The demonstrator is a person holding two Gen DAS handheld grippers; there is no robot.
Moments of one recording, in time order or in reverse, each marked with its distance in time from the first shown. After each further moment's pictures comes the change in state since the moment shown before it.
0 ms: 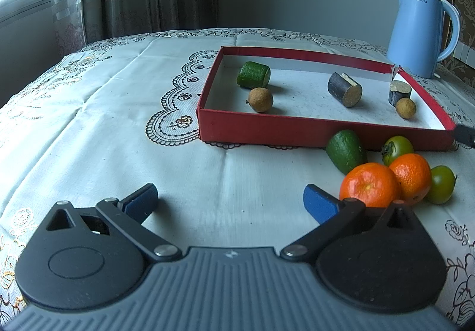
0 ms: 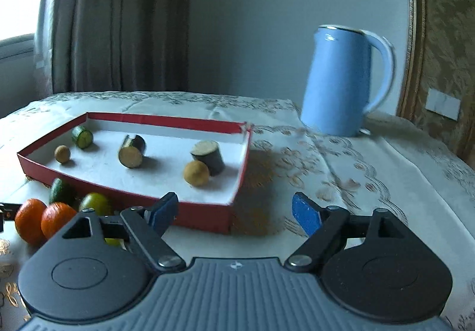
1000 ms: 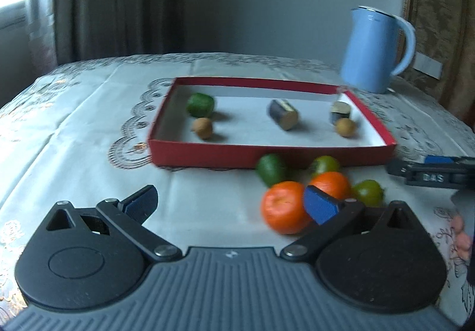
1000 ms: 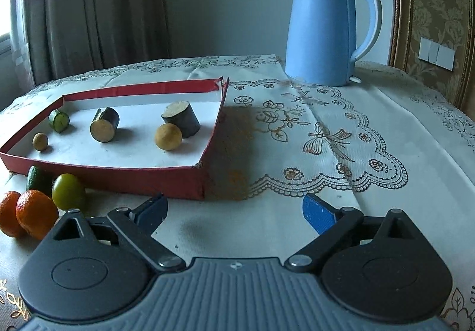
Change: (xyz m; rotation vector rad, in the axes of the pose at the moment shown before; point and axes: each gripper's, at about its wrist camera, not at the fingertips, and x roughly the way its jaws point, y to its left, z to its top) left arm -0.042 -0.028 0.005 0.040 -0.079 -0.149; right arm 0.021 -0.022 -0.010 0.111 0.157 0.000
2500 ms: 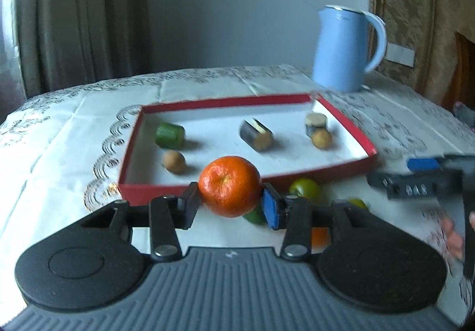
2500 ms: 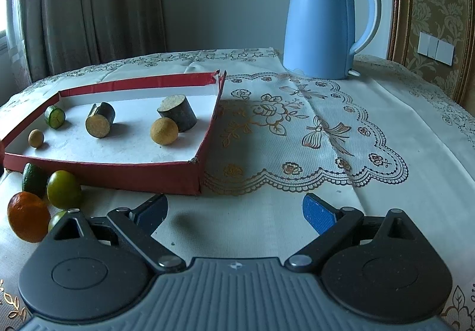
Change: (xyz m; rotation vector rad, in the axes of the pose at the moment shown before) left arm 0.013 -0.006 0.031 0.099 -0.032 -0.082; right arm 0.005 -0.001 0.000 0.005 0.026 -0.008
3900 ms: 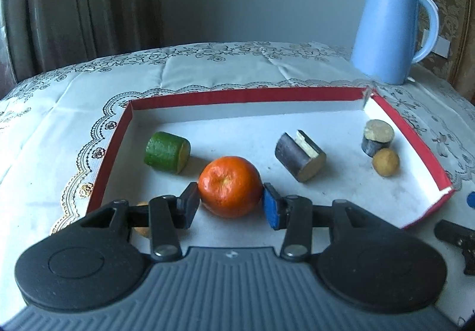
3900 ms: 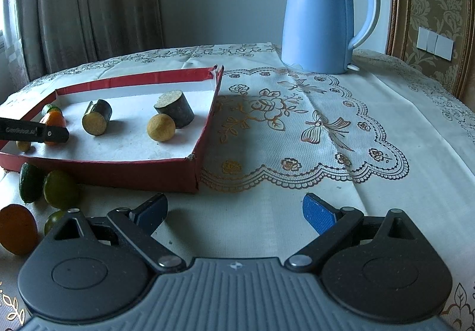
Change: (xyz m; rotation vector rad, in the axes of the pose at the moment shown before) left arm 0.110 0.015 0.035 -0.029 0.128 0.045; right arm 0.003 -0.002 0.000 0.012 0.015 -0.002
